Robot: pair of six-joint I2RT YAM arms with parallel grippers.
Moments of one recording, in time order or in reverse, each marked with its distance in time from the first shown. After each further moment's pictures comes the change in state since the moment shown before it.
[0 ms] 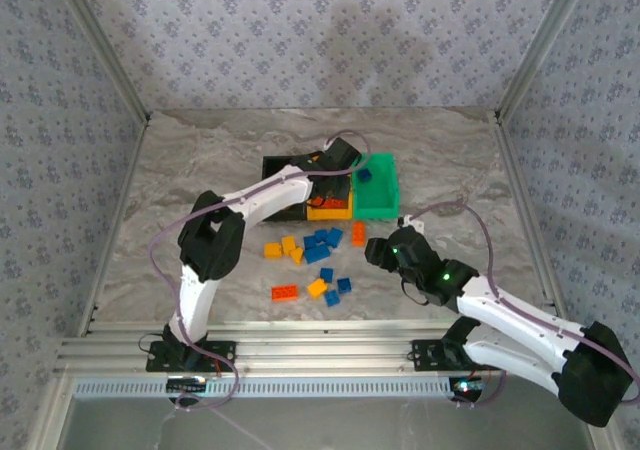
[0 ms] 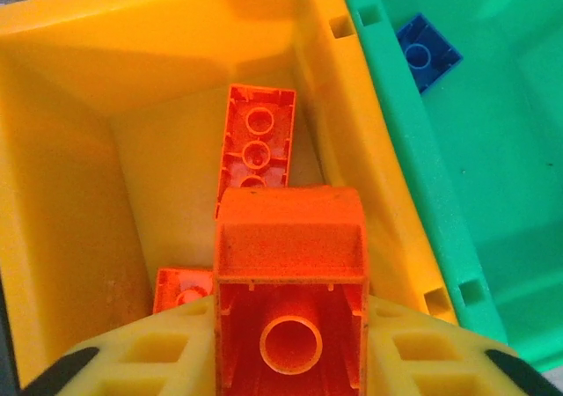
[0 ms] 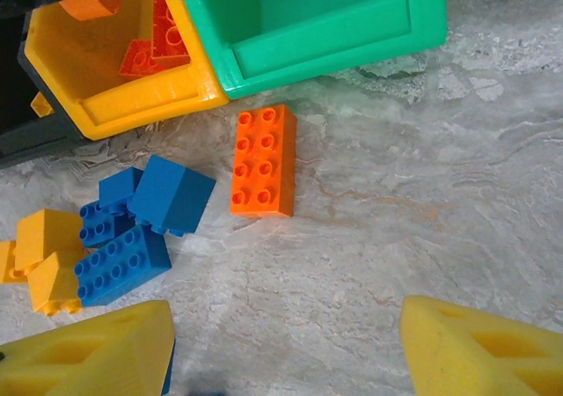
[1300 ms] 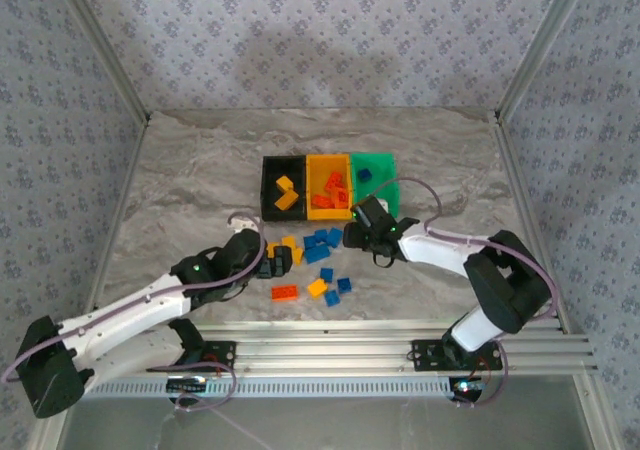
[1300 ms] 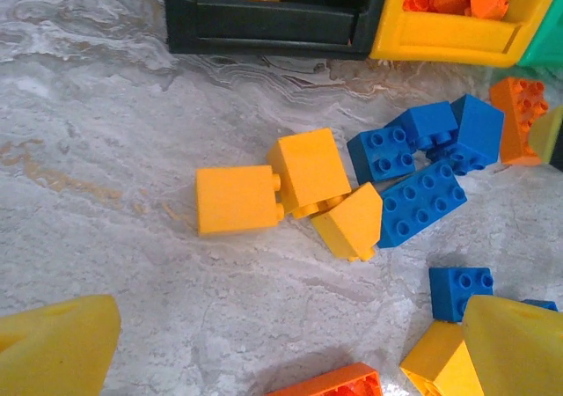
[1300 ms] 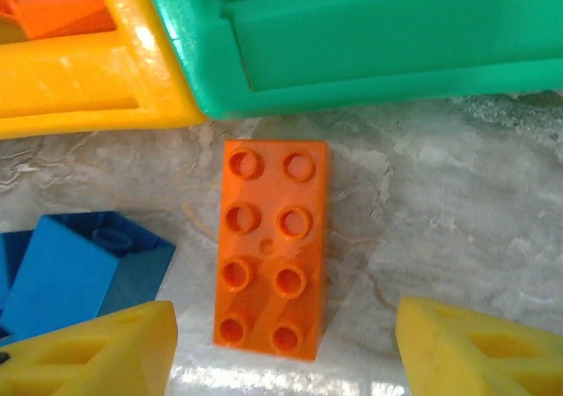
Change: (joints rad) left arm -0.108 -1.194 -1.172 0.140 -0.071 -0.315; right arm -0.088 0.666 0.312 0.084 -0.099 -0.129
